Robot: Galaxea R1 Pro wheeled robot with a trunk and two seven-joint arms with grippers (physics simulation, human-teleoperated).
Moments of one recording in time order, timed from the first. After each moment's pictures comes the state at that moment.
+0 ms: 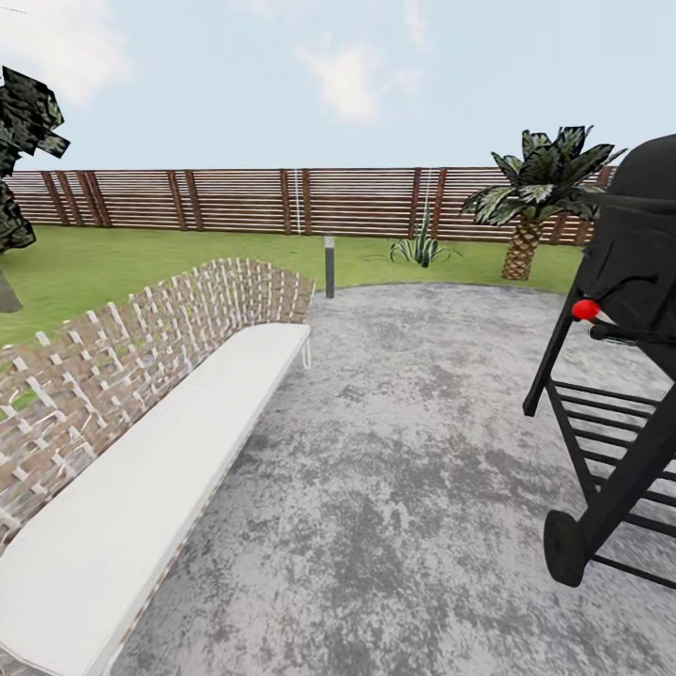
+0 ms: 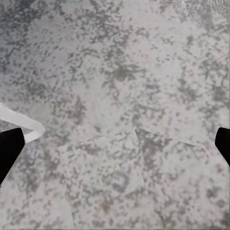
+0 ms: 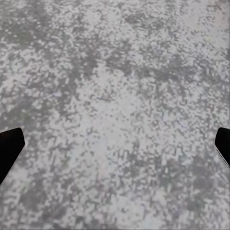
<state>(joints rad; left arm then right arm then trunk) -0.21 0.07 0.06 -0.27 0.02 -0.34 0.02 -0.09 -0.10 -0.06 -0.46 0.00 -0.32 0.00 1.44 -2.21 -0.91</state>
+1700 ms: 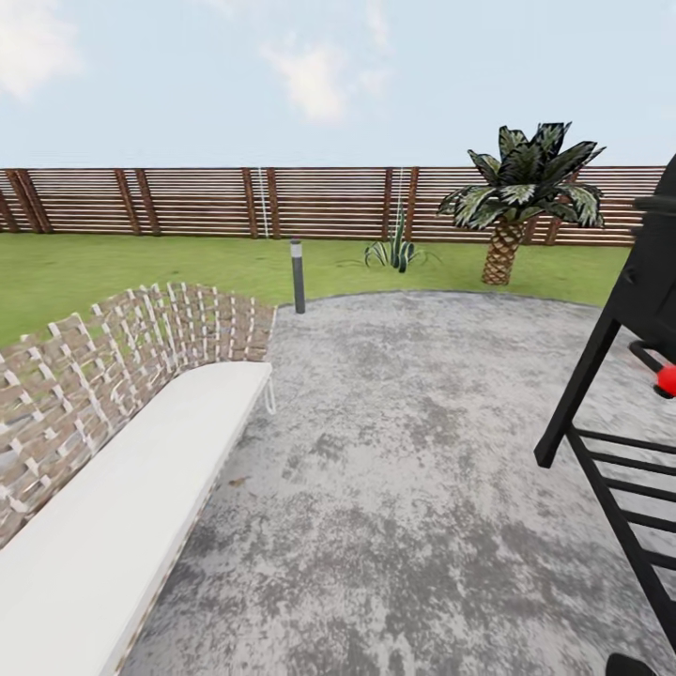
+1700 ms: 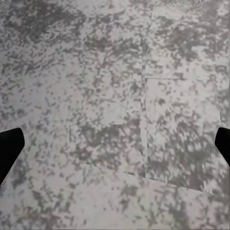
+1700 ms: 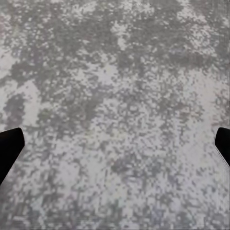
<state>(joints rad) -0.21 0.07 0.06 -0.27 0.02 -0.34 0.02 -0.09 -0.10 -0.06 -0.46 0.00 -0.32 0.00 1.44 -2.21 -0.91</state>
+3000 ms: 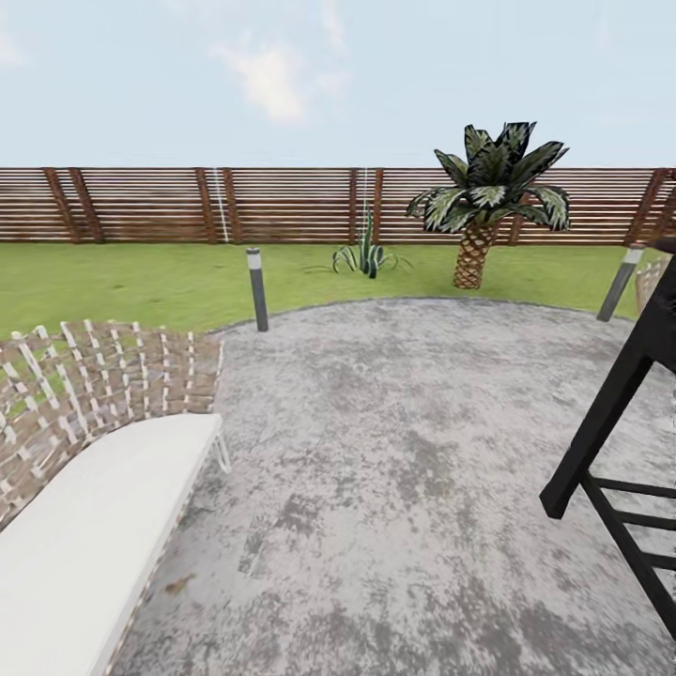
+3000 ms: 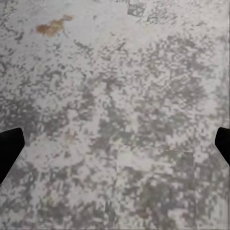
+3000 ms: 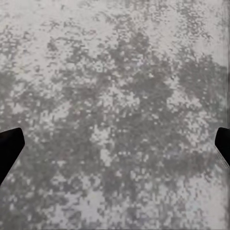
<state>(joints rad) -0.21 0.07 0.06 -0.27 0.02 -0.34 0.02 -0.09 -0.10 -0.07 -0.46 0.00 -0.32 0.00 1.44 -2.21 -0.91</state>
